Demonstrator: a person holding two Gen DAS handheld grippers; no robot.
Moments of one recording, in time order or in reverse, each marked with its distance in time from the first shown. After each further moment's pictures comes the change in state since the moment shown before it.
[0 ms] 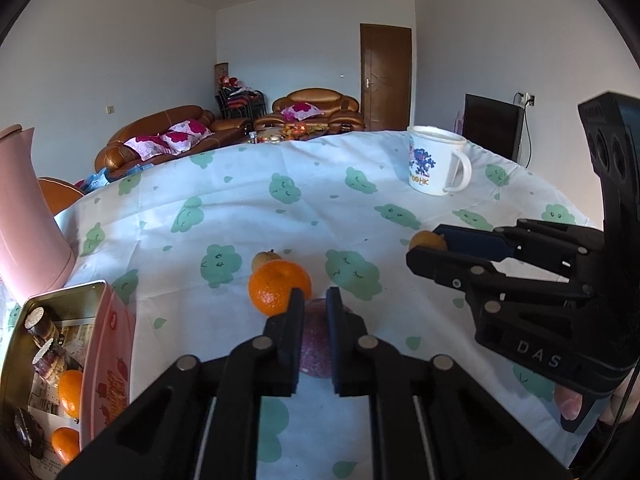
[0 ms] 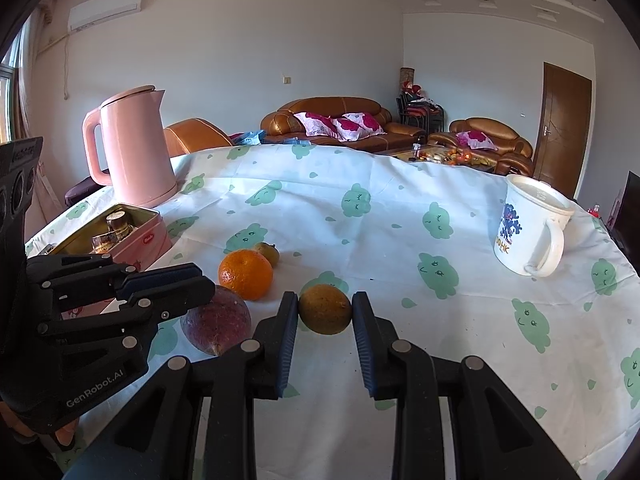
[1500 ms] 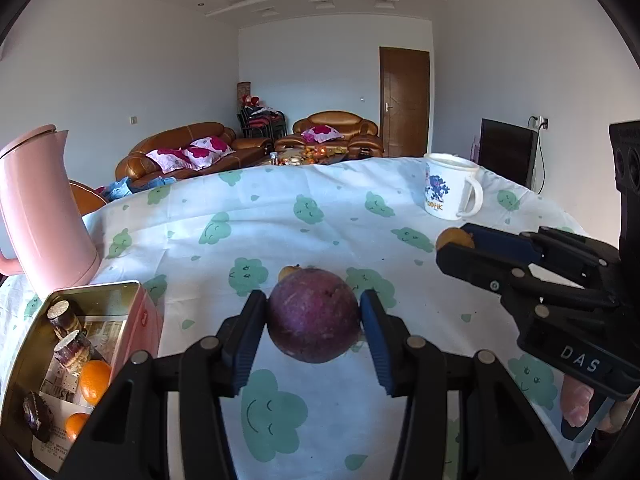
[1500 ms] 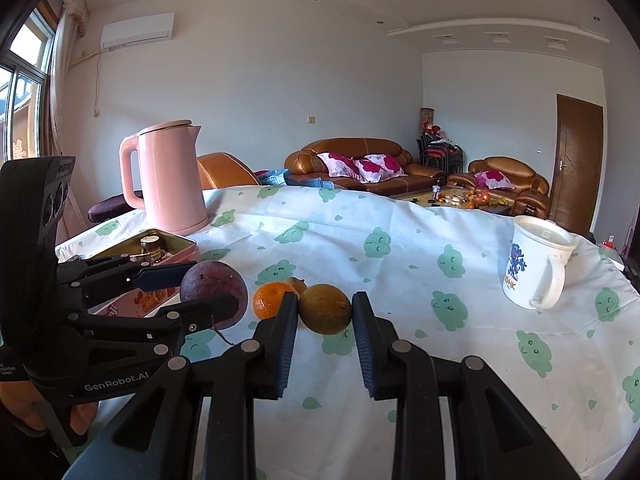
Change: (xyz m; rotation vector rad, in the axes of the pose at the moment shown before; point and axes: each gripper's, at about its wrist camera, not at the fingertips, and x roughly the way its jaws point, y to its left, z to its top) left arm -0.023 0.009 -0.006 -0.041 -0.102 0.058; right arm -0.032 0.007 -0.003 -0.042 -0.169 0.077
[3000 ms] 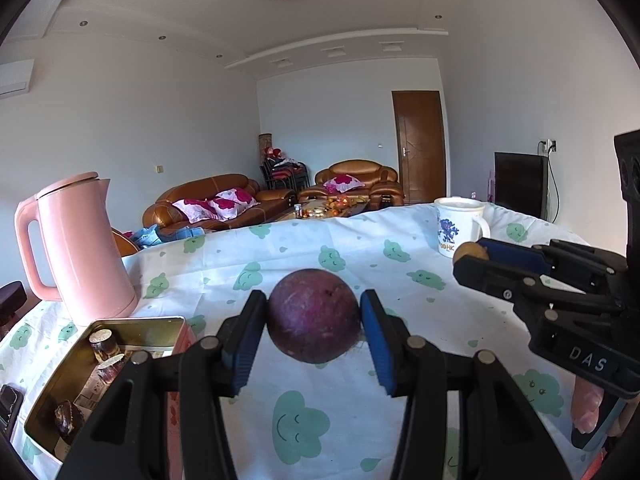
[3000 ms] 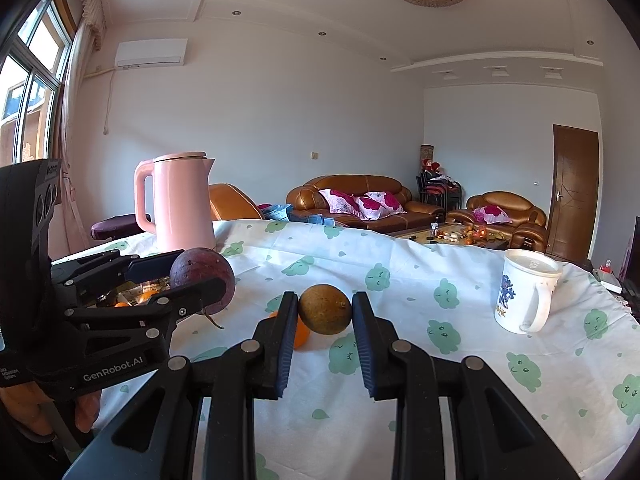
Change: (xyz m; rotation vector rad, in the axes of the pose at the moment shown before) left arm -0.042 -0.005 -0.005 0.032 -0.201 0.104; right arm -0.028 0.012 -0.004 -0.031 -0.140 -0.008
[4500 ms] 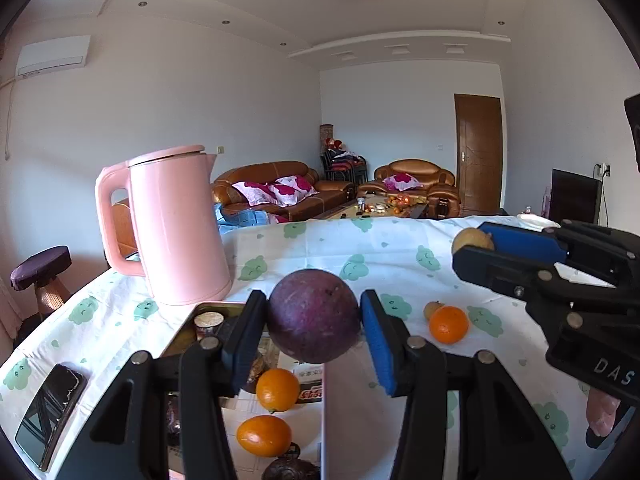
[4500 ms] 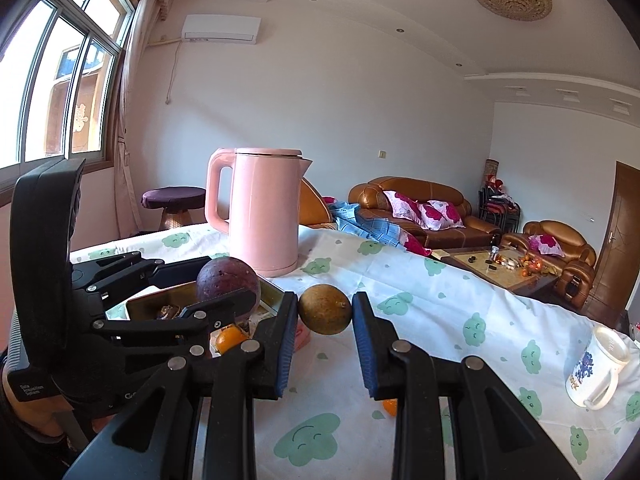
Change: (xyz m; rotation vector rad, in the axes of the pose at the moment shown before) left arm -0.026 0.104 -0.003 -0.116 0.036 0.200; right arm 0.049 0.108 0.053 -0.164 0.034 0.204
